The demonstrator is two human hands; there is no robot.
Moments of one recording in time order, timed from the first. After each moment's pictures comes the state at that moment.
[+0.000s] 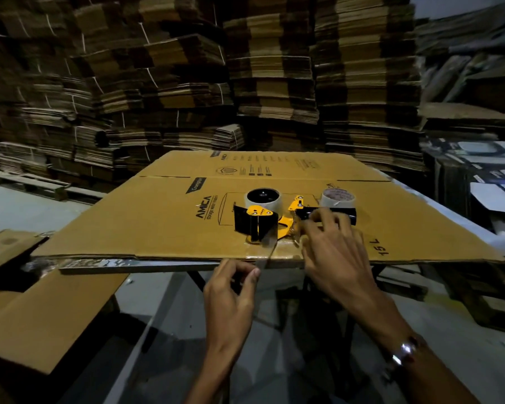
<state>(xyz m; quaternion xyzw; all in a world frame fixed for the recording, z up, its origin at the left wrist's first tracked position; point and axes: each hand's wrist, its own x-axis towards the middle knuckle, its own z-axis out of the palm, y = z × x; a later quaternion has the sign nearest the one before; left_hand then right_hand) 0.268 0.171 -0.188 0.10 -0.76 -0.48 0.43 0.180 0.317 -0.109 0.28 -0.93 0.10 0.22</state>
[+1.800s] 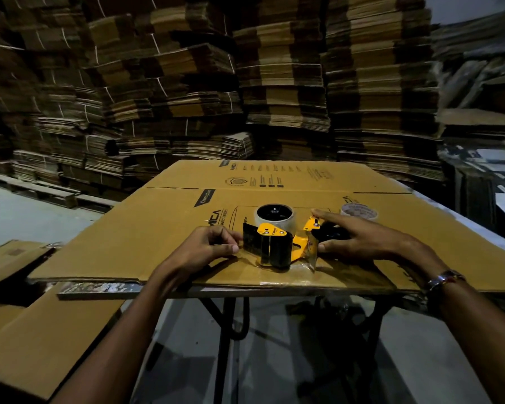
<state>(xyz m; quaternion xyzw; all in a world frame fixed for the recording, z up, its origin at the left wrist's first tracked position) 0.180 0.017 -0.135 0.04 -0.79 -0.60 0.08 0.041 0.324 -0.077 0.38 -0.90 0.19 -0.12</state>
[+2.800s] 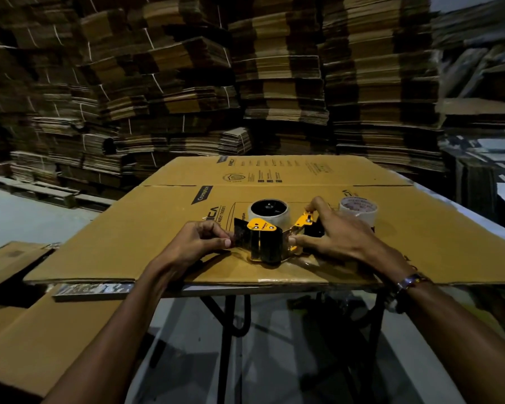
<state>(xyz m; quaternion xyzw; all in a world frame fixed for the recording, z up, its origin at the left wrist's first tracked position) 0.179 0.010 -0.135 0.06 -0.77 -0.62 0.10 0.066 0.289 -0.094 0.35 -0.92 0.15 0.04</state>
